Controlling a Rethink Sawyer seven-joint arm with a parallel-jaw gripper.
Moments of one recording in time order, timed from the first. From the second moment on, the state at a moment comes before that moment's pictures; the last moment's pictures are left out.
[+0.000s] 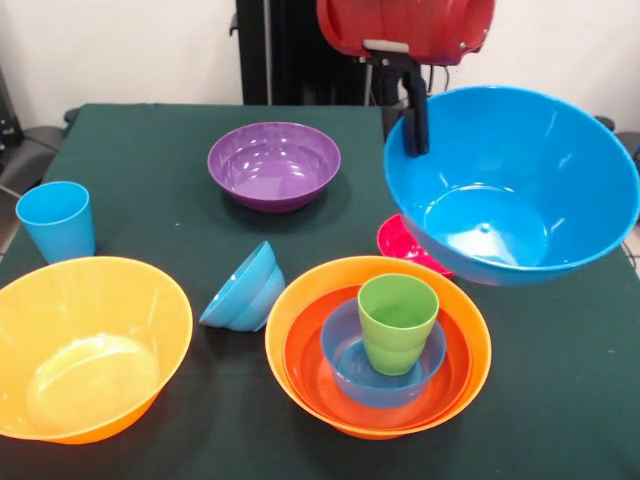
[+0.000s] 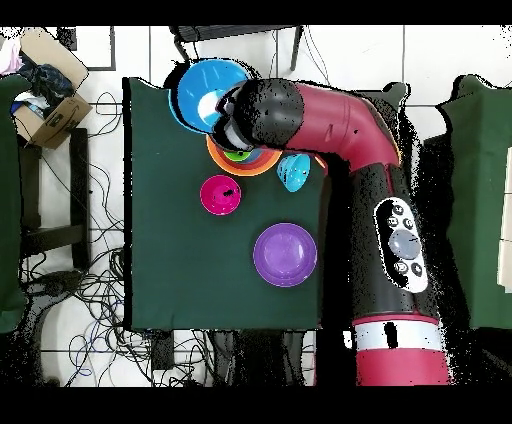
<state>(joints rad) -0.38 -0.71 0.29 1.32 -0.05 0.85 2.32</state>
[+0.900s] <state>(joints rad) -0.42 -0.71 0.34 1.31 -0.13 0.85 2.32</state>
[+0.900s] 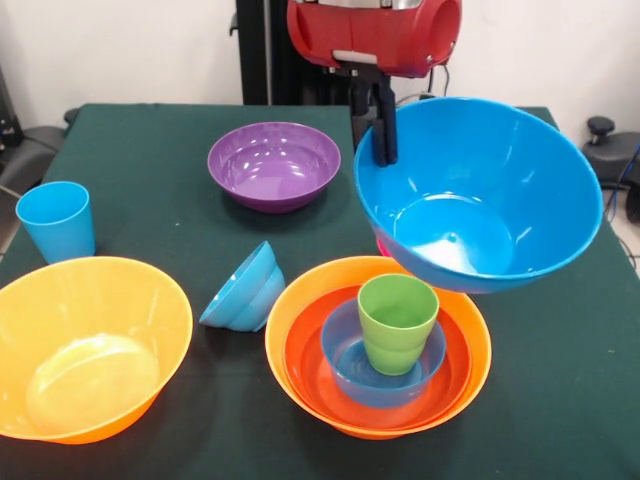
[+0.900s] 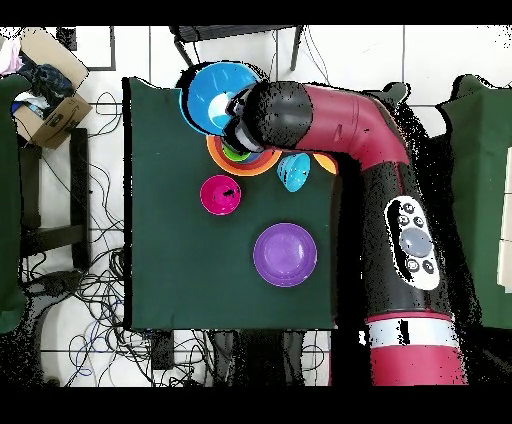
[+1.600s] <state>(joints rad) -0.45 -0.68 0.37 1.27 -0.20 0.85 2.32</state>
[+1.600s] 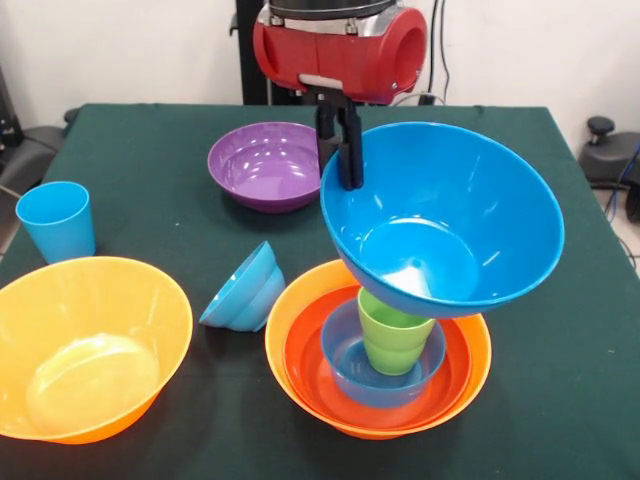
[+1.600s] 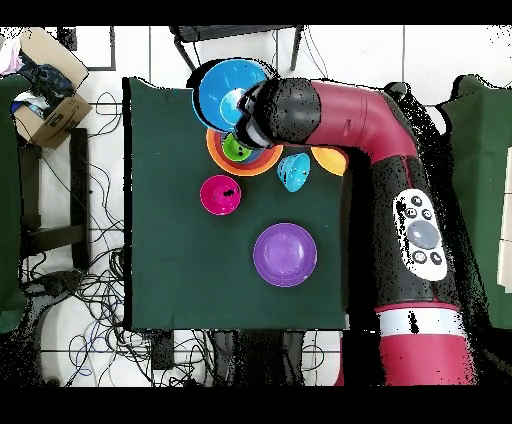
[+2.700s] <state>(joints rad) -0.50 -0.64 0.43 1.27 -0.24 0.81 2.32</state>
